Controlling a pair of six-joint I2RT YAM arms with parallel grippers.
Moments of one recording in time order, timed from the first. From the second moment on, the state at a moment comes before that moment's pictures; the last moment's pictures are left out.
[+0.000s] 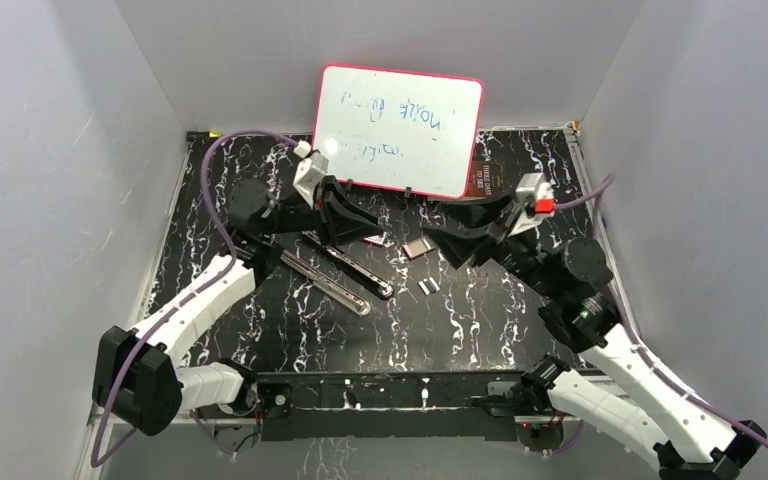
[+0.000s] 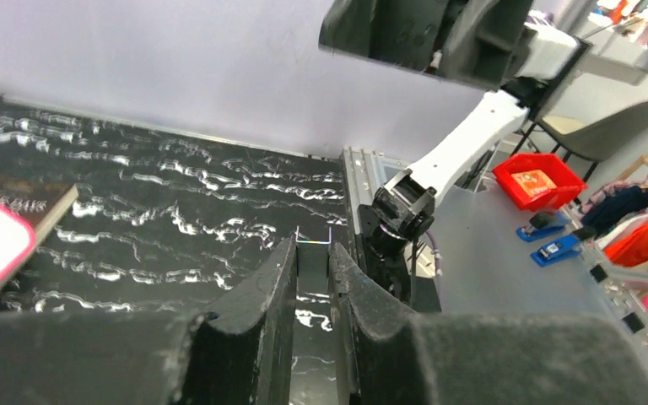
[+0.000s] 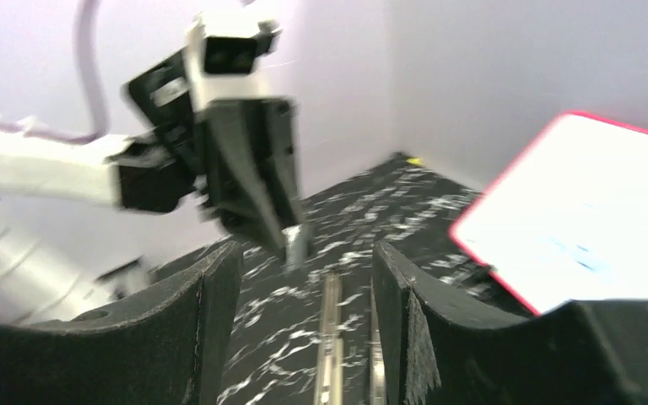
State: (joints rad) left arm -0.47 1.21 0.86 0.76 1.10 -0.60; right arm 0.74 0.72 0.78 0.26 -0.36 0.29
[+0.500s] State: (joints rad) left arm -0.87 1.17 0.90 -0.40 0.54 0.27; right arm 0.74 0.74 0.87 -0.14 0.51 0.43
